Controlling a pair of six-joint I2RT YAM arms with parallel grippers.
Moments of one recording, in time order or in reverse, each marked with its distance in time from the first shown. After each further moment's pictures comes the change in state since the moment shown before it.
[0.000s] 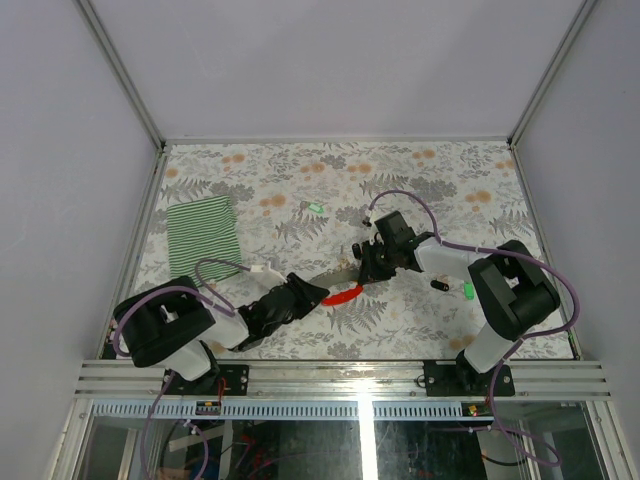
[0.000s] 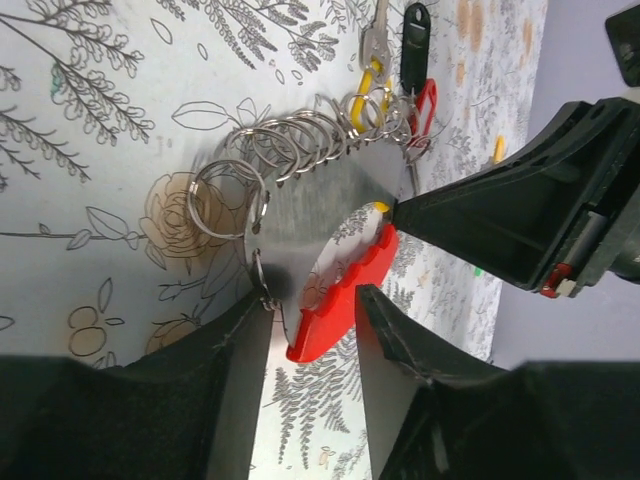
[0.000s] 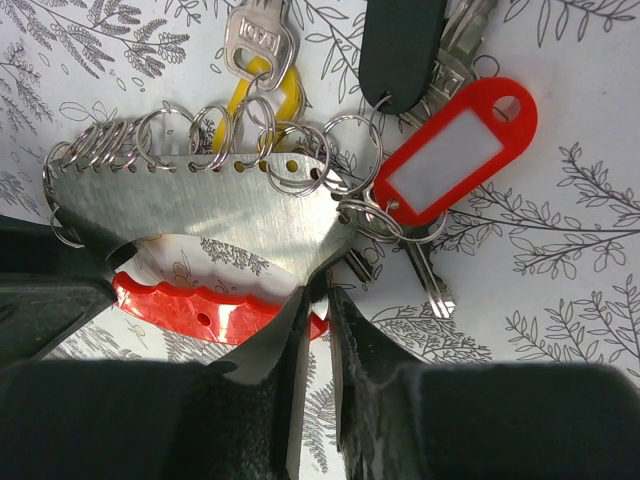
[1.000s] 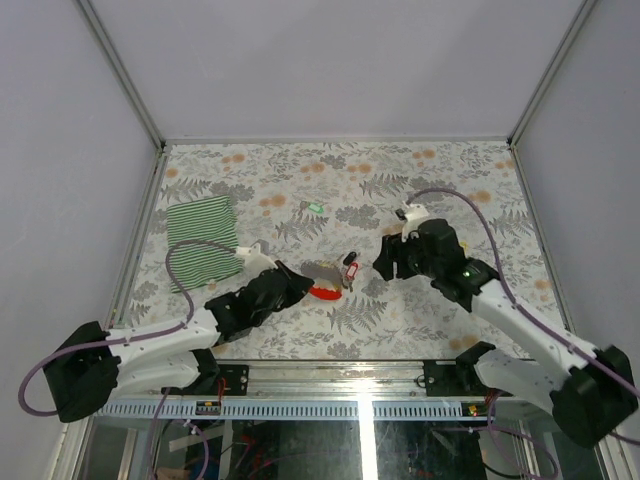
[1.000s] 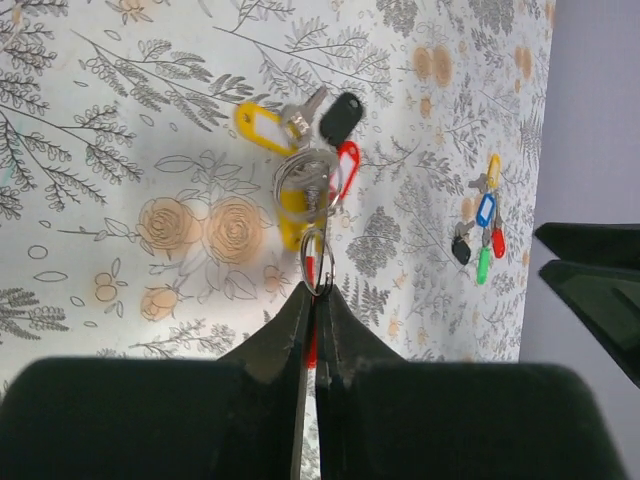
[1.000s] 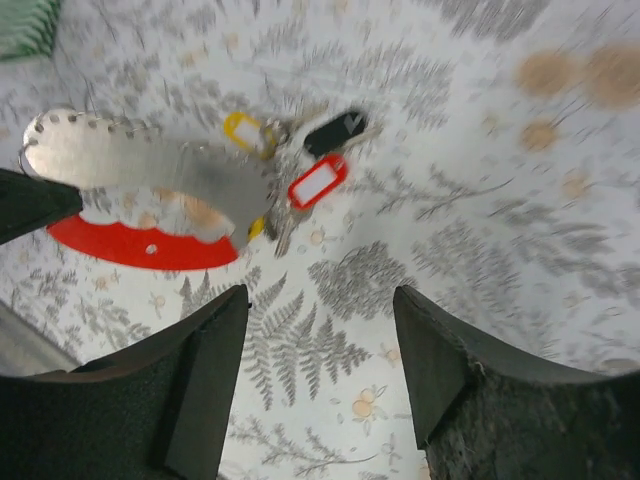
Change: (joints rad) left arm 0.013 -0.496 0.159 -0.711 -0.069 0.146; right arm 0.003 -0.582 -0.143 -0.071 0.161 -0.119
